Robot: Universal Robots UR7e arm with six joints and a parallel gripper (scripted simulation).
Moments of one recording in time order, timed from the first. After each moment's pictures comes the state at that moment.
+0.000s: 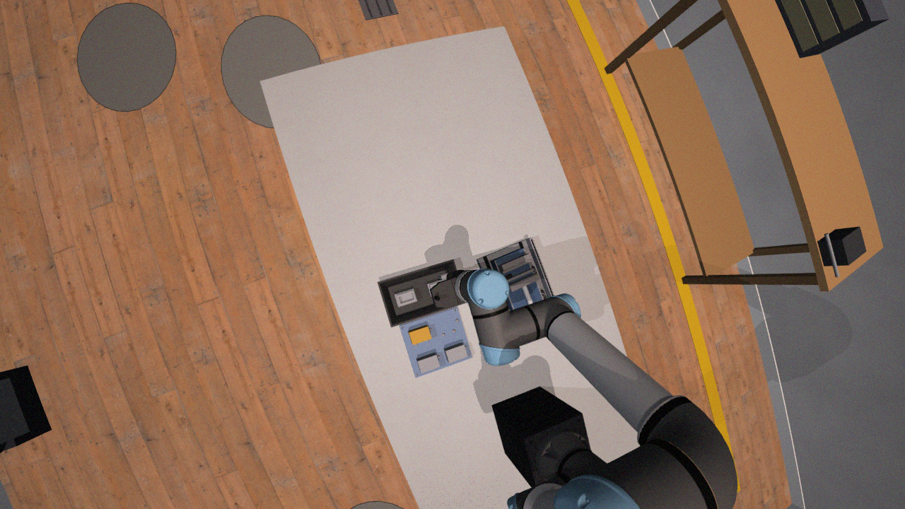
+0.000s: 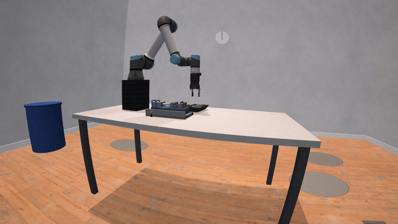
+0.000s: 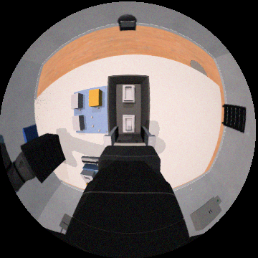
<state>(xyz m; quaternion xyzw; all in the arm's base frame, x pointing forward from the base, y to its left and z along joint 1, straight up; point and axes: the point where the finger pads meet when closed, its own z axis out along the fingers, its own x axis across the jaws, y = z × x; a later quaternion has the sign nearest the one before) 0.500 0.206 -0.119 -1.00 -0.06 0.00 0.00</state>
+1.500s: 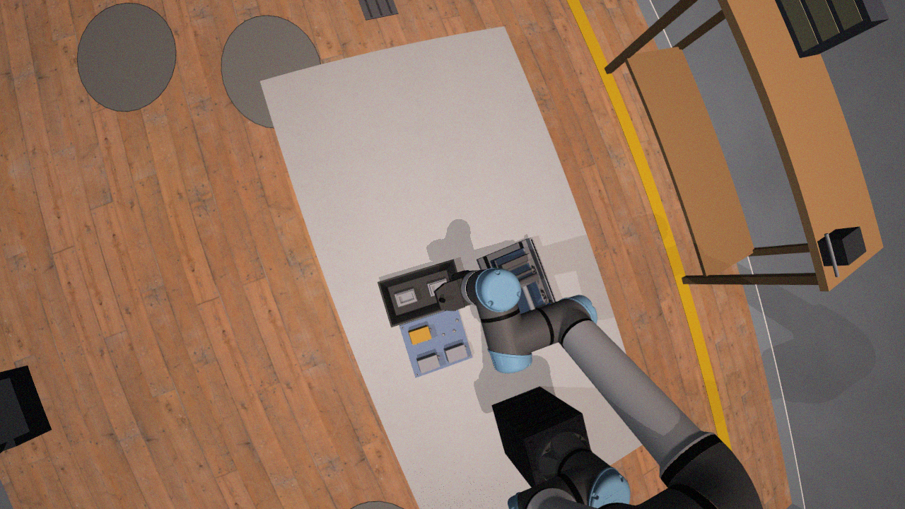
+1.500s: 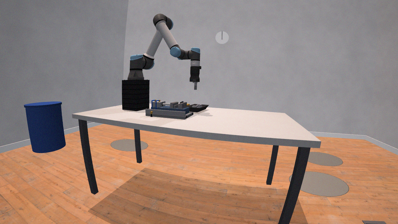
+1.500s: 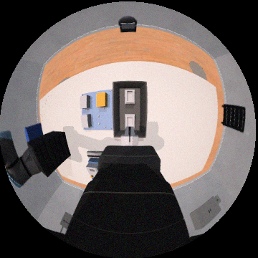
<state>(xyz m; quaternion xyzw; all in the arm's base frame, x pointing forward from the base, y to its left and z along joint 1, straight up) 0.497 0.206 -0.063 -1.00 -0.06 0.00 0.00</state>
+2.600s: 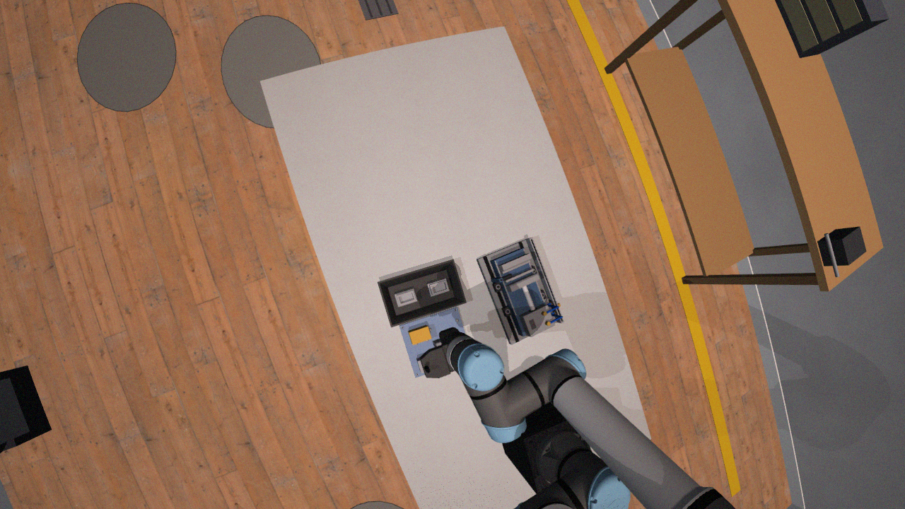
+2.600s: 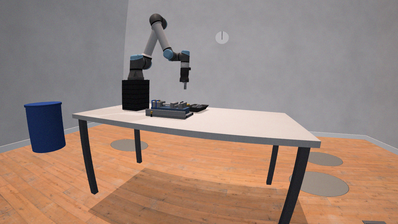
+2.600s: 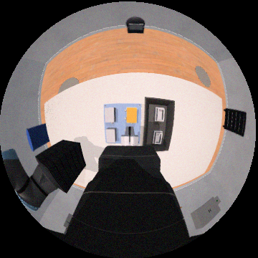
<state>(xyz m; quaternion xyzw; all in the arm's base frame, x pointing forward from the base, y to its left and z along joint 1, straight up) 0.364 0.260 -0.065 -1.00 -0.06 0.01 0.00</state>
